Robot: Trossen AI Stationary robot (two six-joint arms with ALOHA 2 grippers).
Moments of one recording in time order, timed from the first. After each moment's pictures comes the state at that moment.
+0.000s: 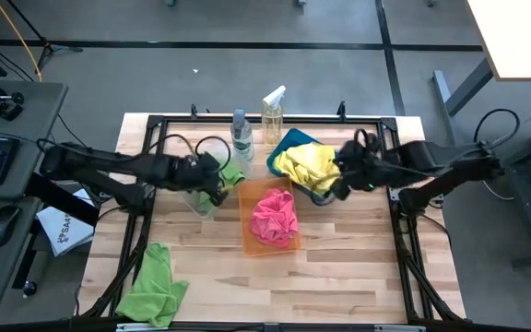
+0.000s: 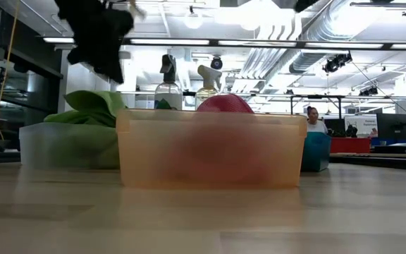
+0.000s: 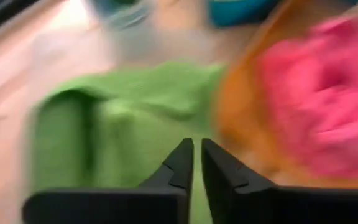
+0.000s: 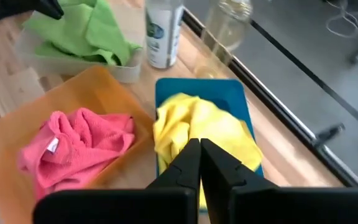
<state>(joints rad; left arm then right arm) -0.06 1.22 0.96 -0.82 -0.42 -0.75 0.23 1.26 1.49 -1.24 0.64 0.62</state>
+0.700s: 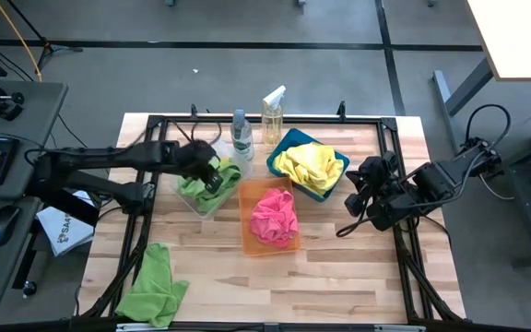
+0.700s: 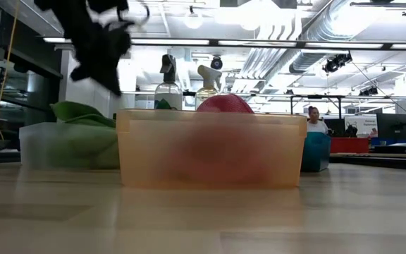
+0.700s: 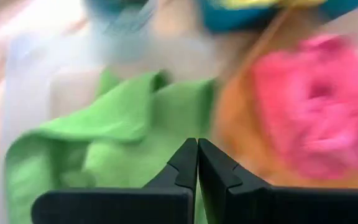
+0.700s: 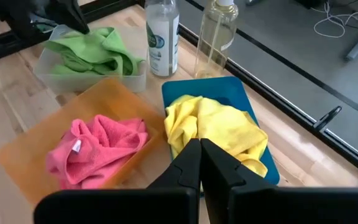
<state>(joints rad) 0.19 1.13 0.86 -0.71 -0.16 -0.57 0.53 1.25 1.49 -1.45 0.86 1.08</state>
